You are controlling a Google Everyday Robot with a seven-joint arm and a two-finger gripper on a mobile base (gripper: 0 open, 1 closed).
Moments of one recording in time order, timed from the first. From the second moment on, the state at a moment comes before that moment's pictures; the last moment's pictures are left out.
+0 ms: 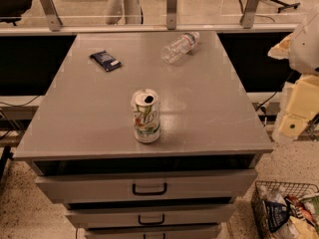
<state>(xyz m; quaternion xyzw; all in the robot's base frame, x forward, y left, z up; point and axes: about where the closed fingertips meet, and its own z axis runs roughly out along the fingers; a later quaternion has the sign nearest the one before) 0.438 -0.217 0.976 -0.60 0.78 -0.03 0.16</state>
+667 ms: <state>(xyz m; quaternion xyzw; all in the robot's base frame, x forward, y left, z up) 0.448 -0.198 0.959 -0.60 0.78 -0.01 0.18</state>
